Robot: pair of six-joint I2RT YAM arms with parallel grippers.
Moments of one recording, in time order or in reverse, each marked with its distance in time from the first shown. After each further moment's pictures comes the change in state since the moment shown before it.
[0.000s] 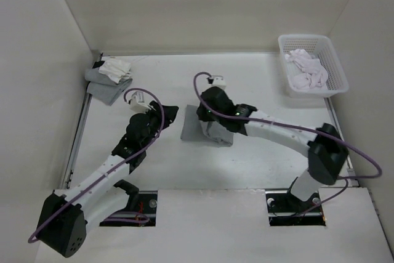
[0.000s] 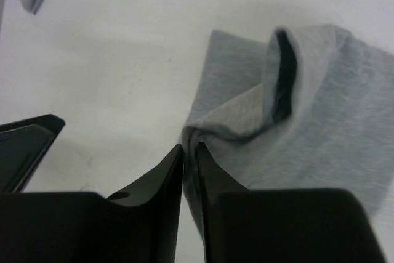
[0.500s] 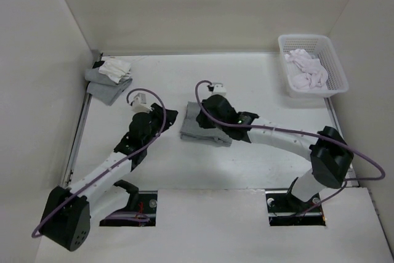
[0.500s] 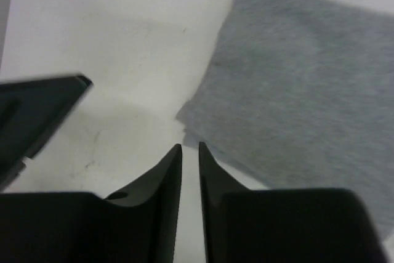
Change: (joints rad) left arm 0.067 0.019 -0.014 -0.050 0.037 0.002; right arm 0.062 0.034 -0.065 0.082 -0.041 0.013
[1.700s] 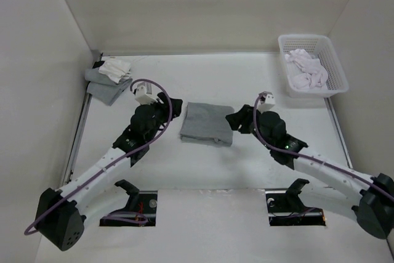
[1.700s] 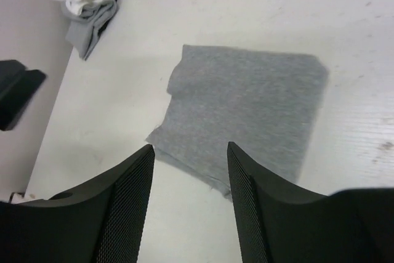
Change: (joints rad) left arm -0.137 0.030 0.171 -0.082 -0.144 0.164; right arm -0.217 -0.573 -0.557 0.307 -0.078 -0.021
